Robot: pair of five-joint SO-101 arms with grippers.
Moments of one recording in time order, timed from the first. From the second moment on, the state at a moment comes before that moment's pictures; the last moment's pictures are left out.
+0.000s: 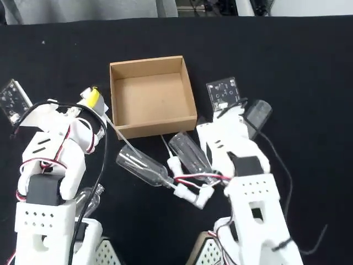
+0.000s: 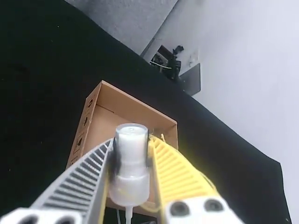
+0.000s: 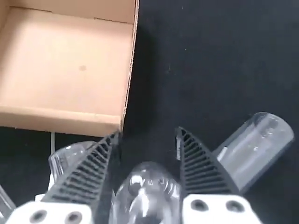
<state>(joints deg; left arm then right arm) 0.2 -65.9 46.2 49.0 39.3 -7.8 -51.2 64.1 36.7 10.1</state>
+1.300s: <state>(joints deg) 0.2 -65.9 46.2 49.0 39.3 1.1 -45.0 40.7 72.8 14.2</state>
